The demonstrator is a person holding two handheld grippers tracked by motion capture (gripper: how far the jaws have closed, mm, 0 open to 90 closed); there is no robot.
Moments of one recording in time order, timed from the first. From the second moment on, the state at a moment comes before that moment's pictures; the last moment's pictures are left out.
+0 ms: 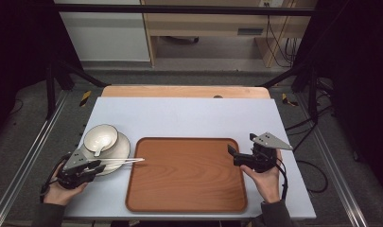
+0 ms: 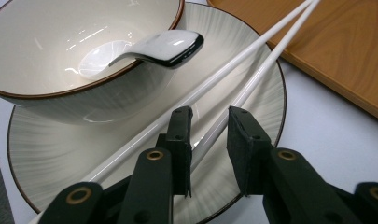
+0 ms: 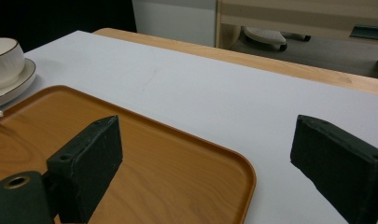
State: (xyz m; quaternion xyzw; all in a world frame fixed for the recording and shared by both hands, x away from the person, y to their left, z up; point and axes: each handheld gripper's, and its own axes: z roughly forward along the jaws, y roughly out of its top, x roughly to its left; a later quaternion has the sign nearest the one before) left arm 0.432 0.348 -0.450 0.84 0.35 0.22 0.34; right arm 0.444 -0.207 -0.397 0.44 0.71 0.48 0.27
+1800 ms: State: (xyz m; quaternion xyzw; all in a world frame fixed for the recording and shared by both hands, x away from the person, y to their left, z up) left arm 0.442 0.323 -0.449 0.82 0.42 0.19 0.35; right arm 0.445 -0.206 -0.399 0.44 0.71 0.48 0.27
